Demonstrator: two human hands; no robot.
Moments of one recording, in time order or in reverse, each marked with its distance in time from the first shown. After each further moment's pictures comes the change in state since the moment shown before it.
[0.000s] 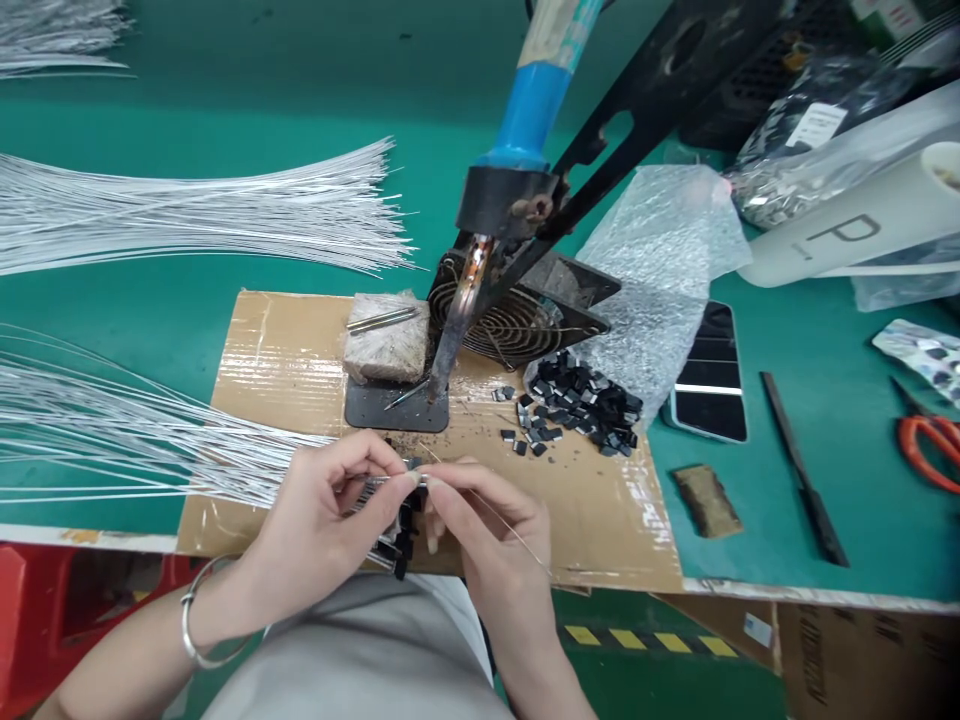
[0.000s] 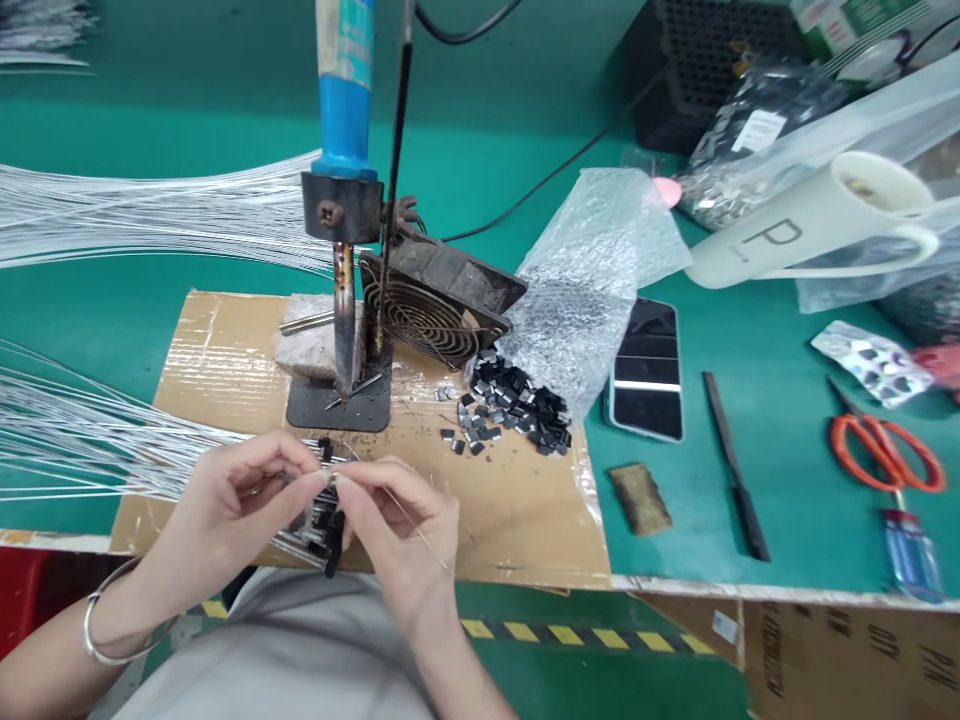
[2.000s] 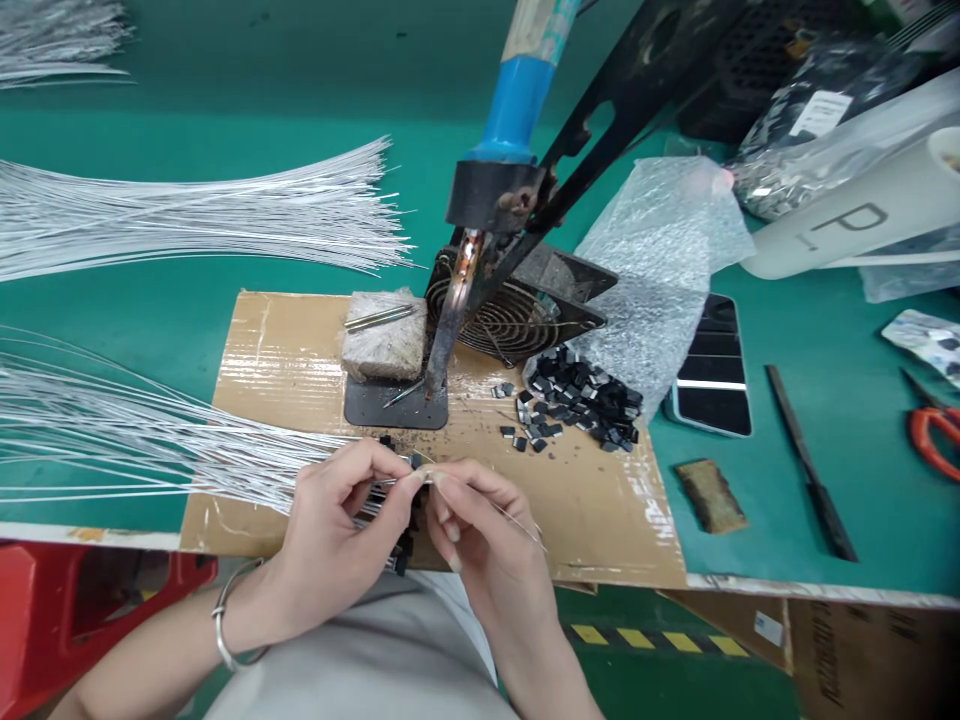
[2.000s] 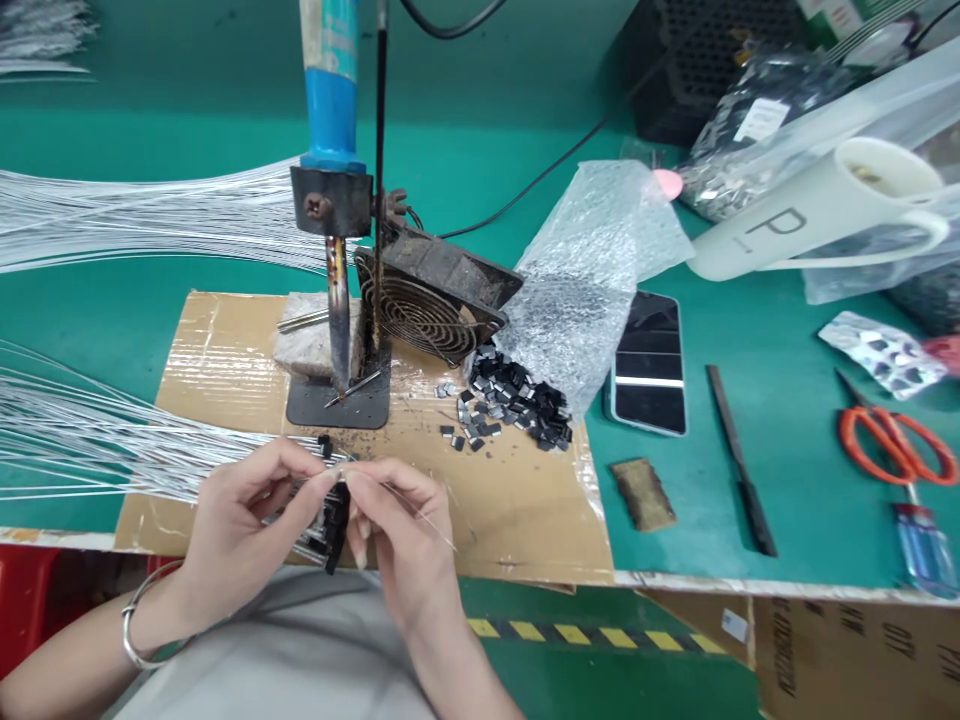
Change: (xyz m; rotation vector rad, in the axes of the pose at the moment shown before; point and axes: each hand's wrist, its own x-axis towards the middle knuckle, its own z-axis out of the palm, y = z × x) left_hand -0.007 -0.010 0.018 0.193 0.191 0.203; right_hand 0.004 -0.003 0.005 0.301 0.039 0.250
